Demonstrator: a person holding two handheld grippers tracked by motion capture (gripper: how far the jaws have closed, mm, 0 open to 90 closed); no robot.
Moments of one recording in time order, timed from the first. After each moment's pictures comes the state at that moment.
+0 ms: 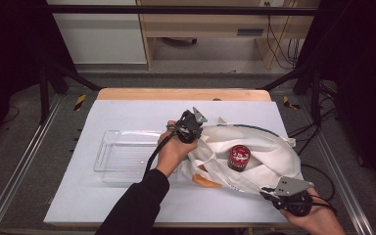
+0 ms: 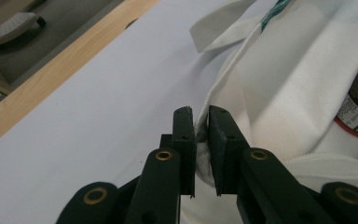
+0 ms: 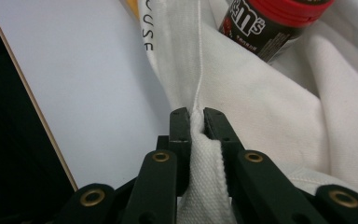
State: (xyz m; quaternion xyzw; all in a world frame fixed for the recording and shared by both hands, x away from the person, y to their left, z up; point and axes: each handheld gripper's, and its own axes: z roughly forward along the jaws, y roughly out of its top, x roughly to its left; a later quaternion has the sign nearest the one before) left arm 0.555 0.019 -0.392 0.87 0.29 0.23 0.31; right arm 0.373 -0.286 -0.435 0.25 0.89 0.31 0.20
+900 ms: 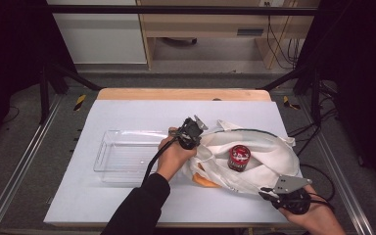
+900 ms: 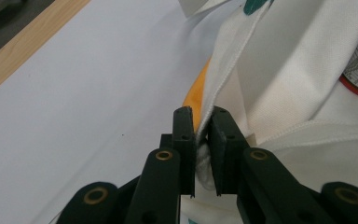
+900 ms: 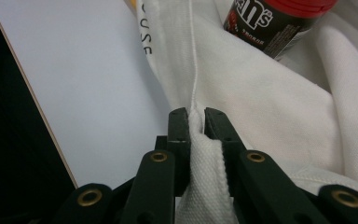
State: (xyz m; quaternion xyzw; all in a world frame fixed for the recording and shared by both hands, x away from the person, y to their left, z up) left arm 0.551 0.018 -0.411 0.89 0.29 0.21 0.28; right arm 0.379 -0.286 -0.438 0.26 0.90 0.31 0.18
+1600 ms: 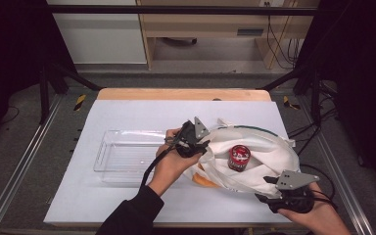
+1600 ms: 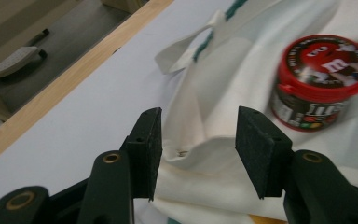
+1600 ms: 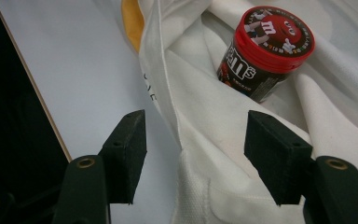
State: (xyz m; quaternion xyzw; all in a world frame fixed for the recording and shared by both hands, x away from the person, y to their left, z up) left arm 0.499 0.021 -0.374 0.87 0.24 0.25 0.36; right arm 0.374 -0.277 -0.409 0.26 0.88 0.35 0.18
